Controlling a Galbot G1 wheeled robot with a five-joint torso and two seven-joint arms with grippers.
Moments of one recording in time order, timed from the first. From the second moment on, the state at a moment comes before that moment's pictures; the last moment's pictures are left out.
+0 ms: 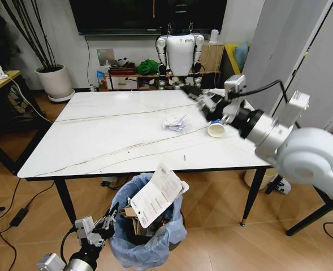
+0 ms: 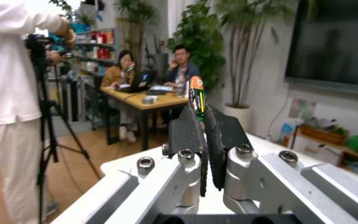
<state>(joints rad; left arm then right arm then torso) 1.96 -1.23 -0.56 -2.33 -0.80 0.06 -0.01 -0.31 0.43 -0.28 2.35 1.29 -0.09 0.08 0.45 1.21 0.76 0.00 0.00</state>
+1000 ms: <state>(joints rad) 1.96 -1.26 -0.56 -2.33 -0.79 0.07 0.00 -0.70 0.39 -0.32 2.40 1.00 -0.03 -0.06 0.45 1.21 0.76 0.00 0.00</state>
